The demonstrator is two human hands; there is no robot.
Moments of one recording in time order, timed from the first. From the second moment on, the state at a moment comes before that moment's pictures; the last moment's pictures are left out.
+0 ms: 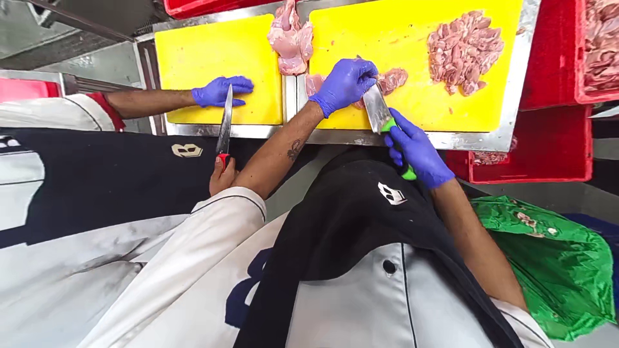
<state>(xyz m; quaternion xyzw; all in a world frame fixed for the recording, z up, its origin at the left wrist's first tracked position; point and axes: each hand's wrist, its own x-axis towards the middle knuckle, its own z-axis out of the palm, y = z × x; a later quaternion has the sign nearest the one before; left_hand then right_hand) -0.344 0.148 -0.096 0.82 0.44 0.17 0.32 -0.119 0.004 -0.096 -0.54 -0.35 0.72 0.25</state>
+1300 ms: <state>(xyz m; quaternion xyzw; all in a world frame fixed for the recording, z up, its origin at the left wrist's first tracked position) -0.320 0.199 -0.019 0.90 0.15 0.19 0.35 -0.027 -0.031 -0.002 -0.60 -0.48 0.47 0.44</state>
